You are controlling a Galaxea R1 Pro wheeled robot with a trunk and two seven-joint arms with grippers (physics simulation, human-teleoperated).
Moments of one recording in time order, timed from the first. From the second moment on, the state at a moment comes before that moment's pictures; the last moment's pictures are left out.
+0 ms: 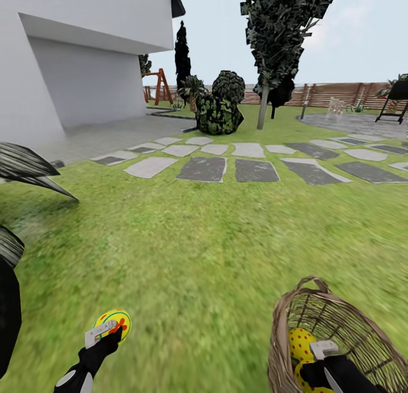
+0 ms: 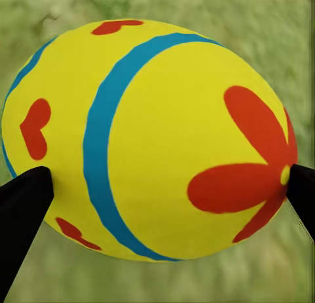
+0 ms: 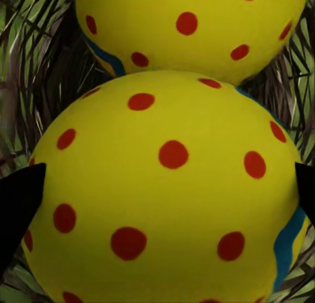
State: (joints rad) left arm -0.35 -0.04 0.61 -0.65 -0.10 -0.05 -0.22; right arm -0.40 -0.23 0.10 -0.56 -0.04 0.50 0.09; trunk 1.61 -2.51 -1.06
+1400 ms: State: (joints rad) left arm -0.35 -0.04 0.50 -0.80 -0.11 0.57 -0.21; right arm -0.40 -0.21 0.10 -0.56 -0.04 0.50 0.09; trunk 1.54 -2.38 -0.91
